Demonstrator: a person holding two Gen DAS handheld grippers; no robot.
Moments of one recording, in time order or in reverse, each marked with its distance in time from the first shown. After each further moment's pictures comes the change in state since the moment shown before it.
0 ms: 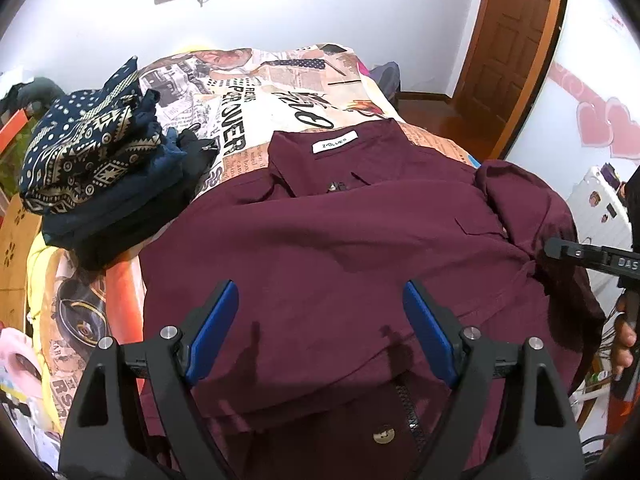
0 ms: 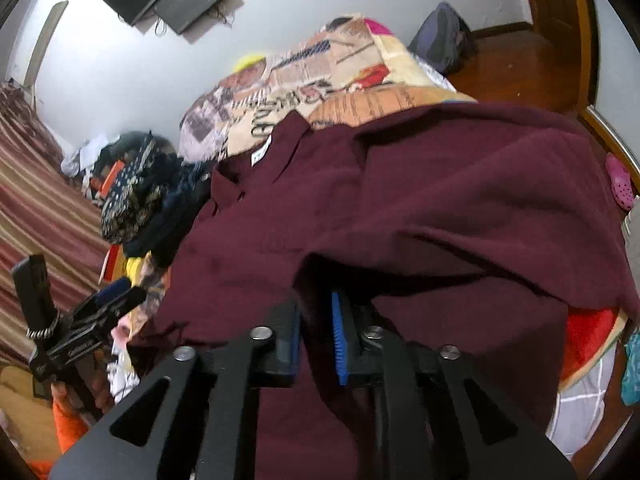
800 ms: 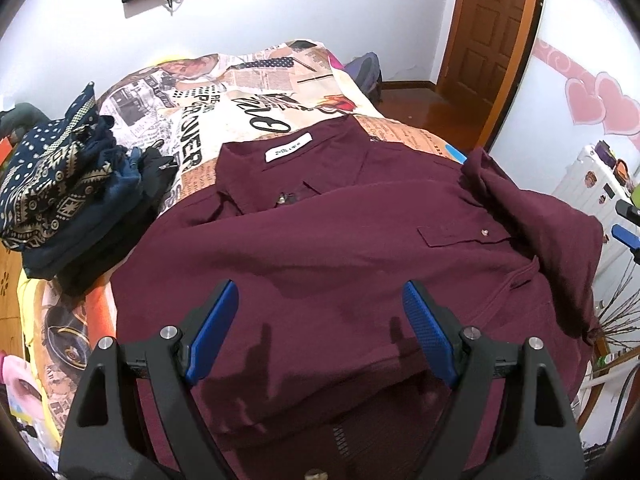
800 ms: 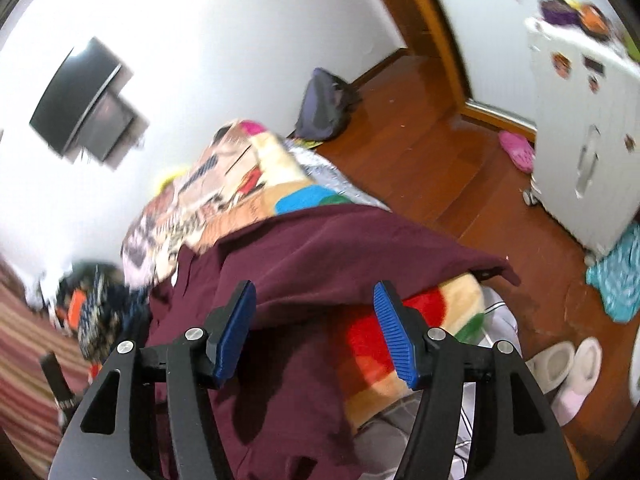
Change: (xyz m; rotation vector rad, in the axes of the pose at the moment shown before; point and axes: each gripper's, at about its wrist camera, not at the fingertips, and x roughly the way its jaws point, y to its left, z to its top) left arm 0.024 -0.049 0.018 0.076 0.021 -0.015; right arm -0.116 -0.107 -0.014 0.379 -0.335 -0.185
